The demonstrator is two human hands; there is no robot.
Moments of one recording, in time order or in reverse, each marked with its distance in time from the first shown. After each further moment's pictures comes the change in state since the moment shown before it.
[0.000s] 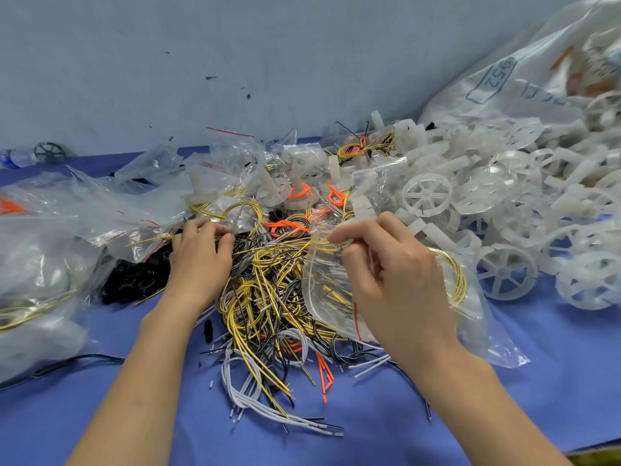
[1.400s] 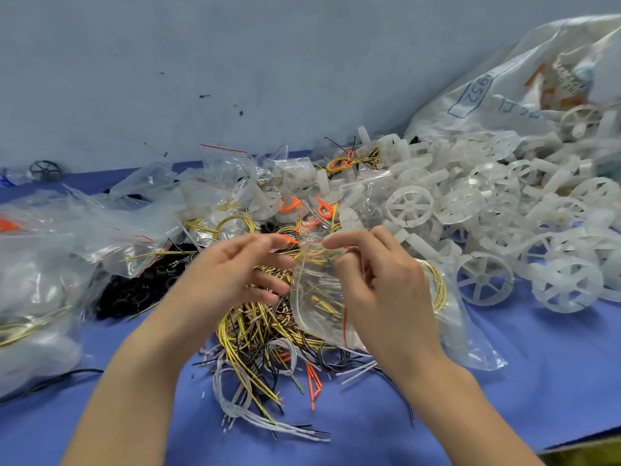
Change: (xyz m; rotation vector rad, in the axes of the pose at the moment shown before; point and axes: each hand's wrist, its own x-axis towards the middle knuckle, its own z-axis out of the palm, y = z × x) left_hand -0.059 0.079 -0.052 -0.965 -0.503 -0.055; right_hand -0.001 -0.001 -0.007 0.039 0.036 0.079
